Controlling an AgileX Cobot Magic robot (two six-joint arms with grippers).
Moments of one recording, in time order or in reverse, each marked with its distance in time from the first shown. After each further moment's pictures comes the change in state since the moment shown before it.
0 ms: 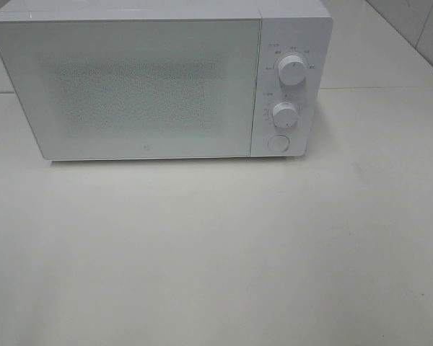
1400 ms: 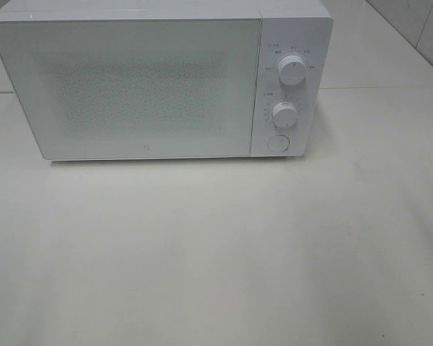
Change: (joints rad) left arm 0.000 0.000 0.000 0.000 0.000 0.000; right arm 0.000 0.656 0.168 -0.011 -0.808 0.001
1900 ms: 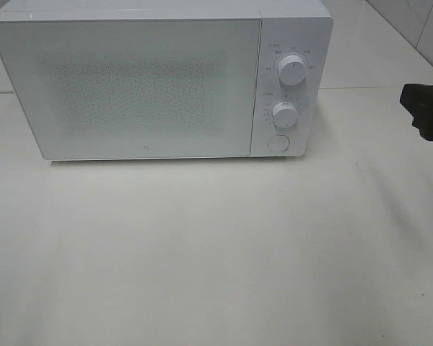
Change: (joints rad) left arm 0.000 0.000 0.000 0.000 0.000 0.000; right arm 0.000 0.266 0.075 0.019 -0.455 0.000
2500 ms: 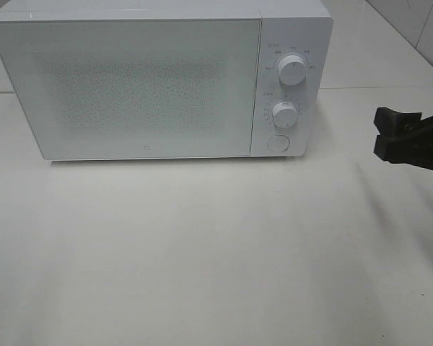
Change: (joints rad) left arm 0.000 0.000 0.000 -0.001 0.000 0.000; right arm 0.165 0.259 0.069 0.378 -0.368 -0.355
